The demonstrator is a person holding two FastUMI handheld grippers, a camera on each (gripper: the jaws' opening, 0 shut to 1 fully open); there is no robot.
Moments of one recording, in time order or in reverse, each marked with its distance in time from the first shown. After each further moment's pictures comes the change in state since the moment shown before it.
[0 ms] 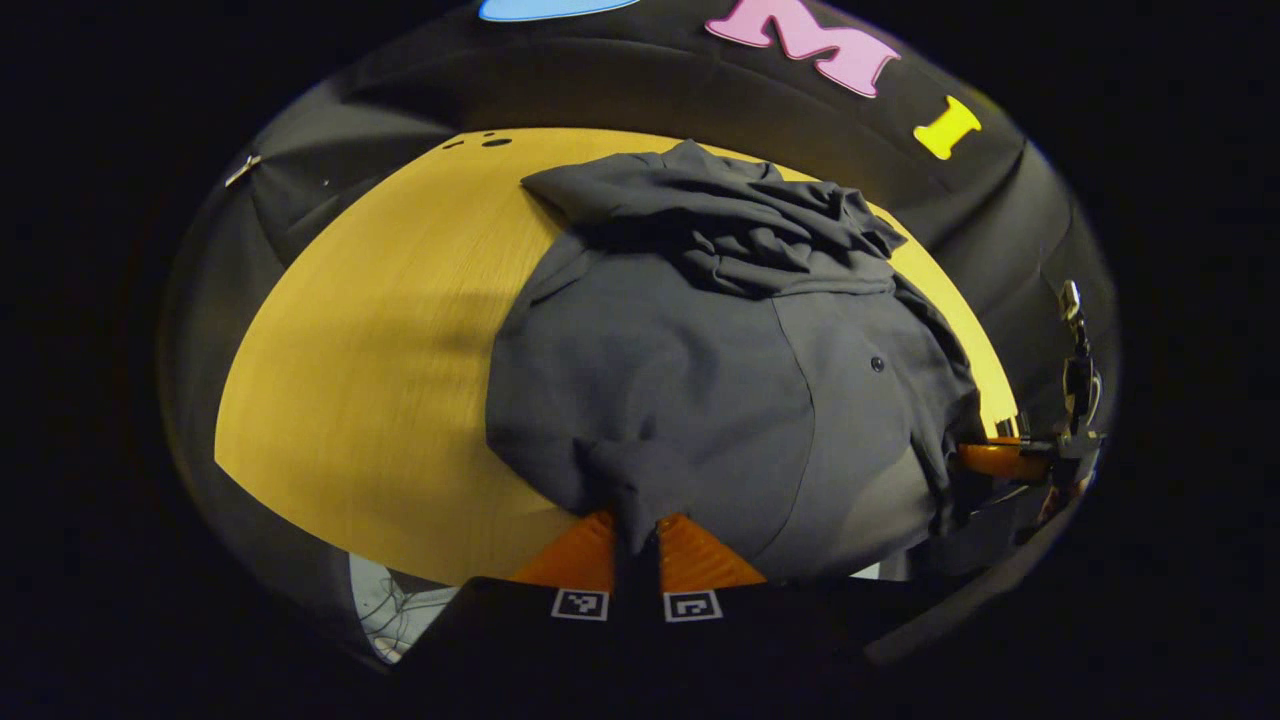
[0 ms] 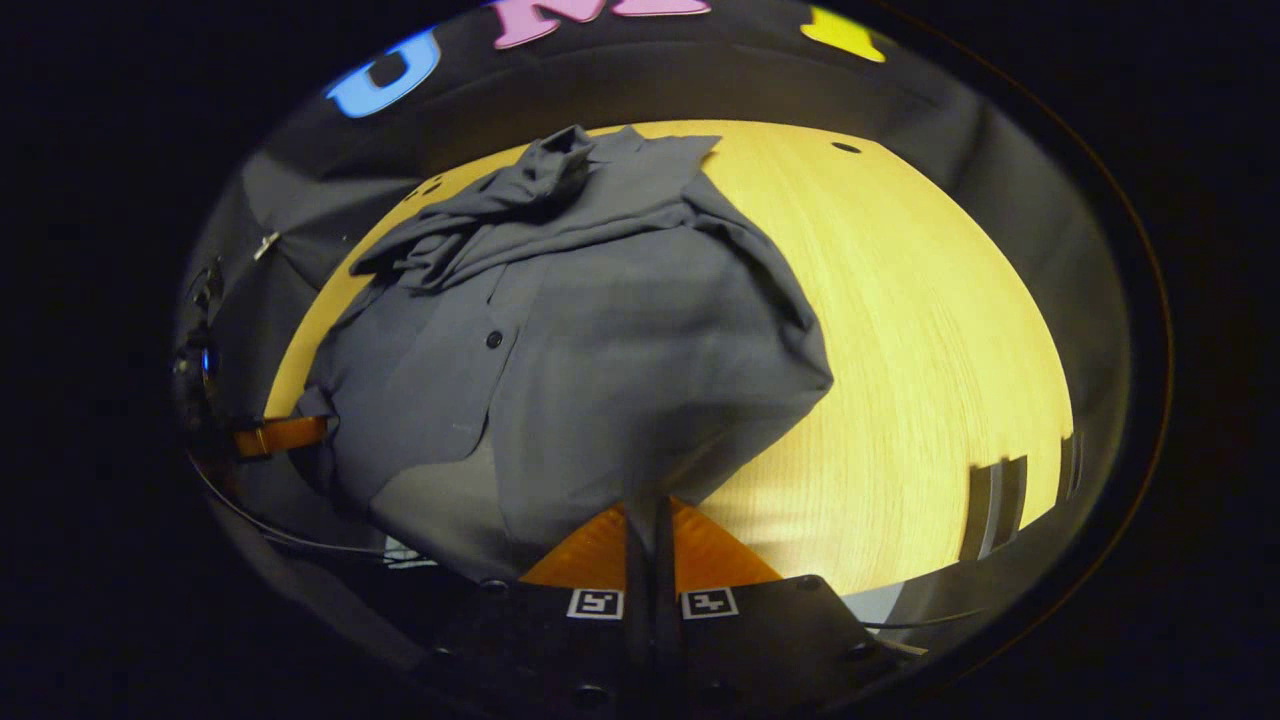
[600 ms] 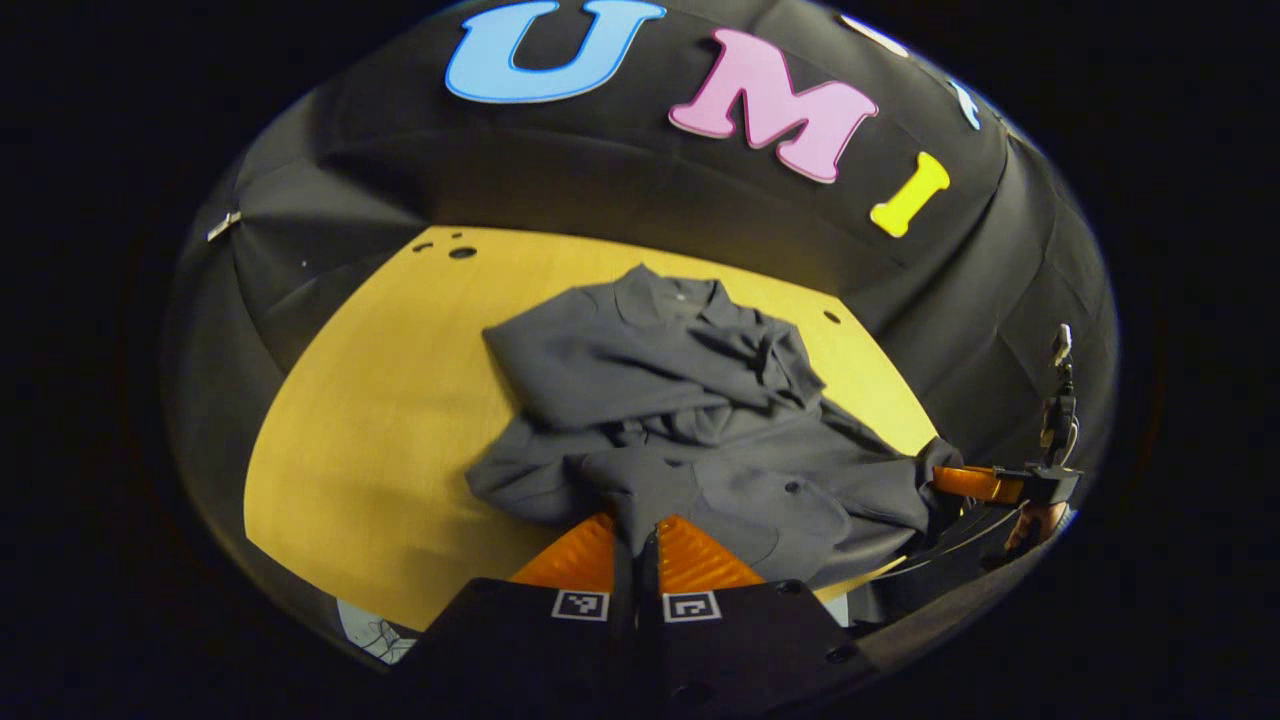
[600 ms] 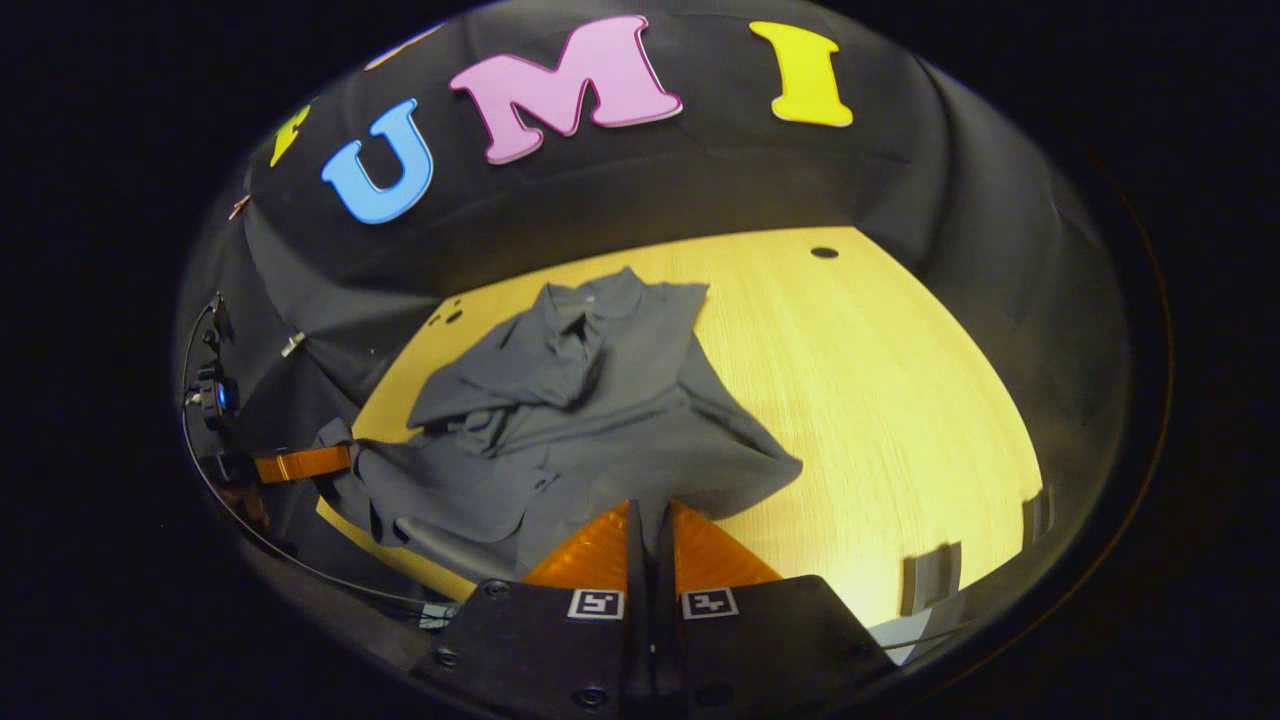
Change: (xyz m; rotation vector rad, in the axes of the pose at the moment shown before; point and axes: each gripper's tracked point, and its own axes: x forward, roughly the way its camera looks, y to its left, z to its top) left arm -0.065 -0.041 0.150 0.027 -0.282 -0.086; right arm -0.073 0.013 0.142 0.043 -0.322 0.066
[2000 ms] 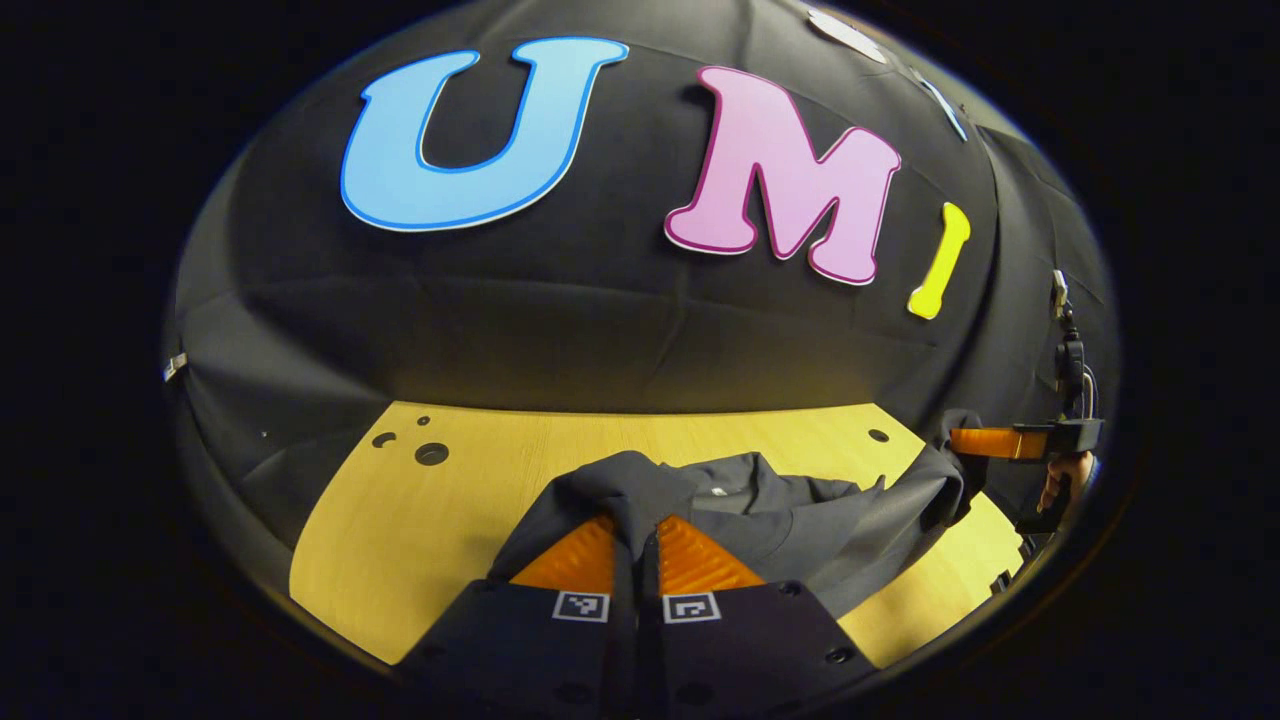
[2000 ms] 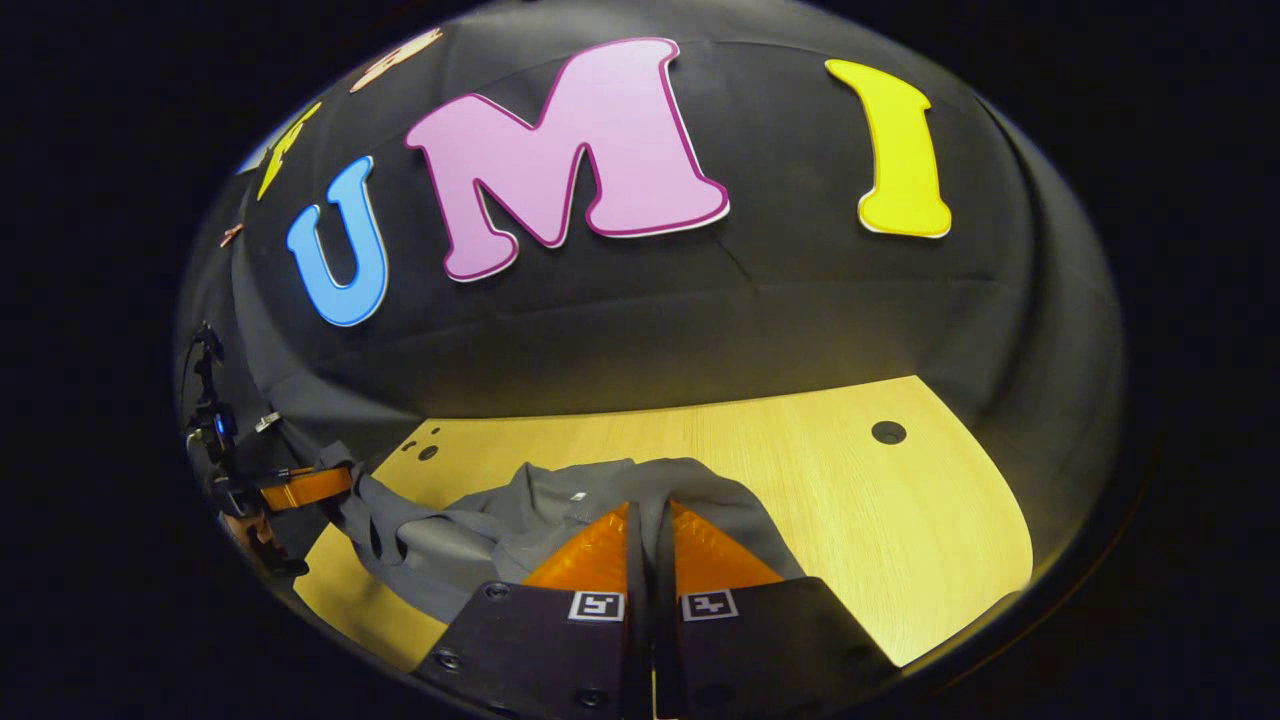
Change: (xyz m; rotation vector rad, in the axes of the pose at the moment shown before) left arm 0.159 0.030 0.201 0.137 -0.308 0.023; right arm 0.171 0.001 0.213 -0.063 -0.269 0.029
